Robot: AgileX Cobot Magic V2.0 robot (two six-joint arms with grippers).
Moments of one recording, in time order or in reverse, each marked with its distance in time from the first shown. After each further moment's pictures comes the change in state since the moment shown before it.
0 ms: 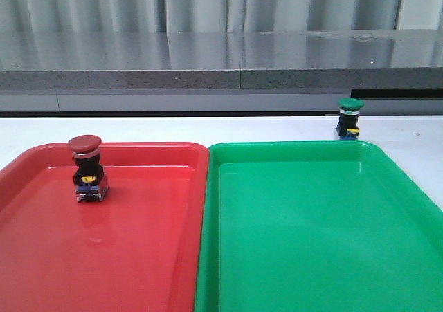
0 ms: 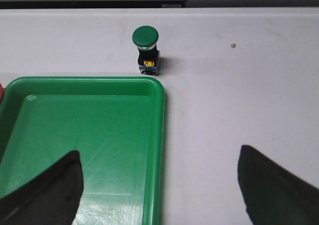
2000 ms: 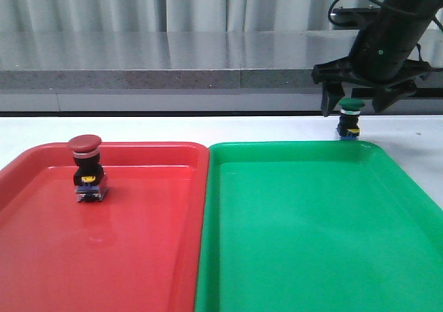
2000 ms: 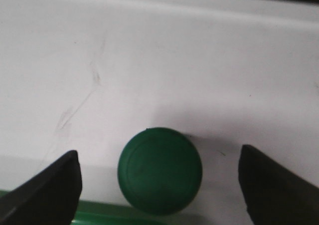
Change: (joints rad) left arm 0.000 0.000 0.000 0.000 -0.002 0.000; right arm 0.044 1.100 -0.814 -0.042 0.057 -0.014
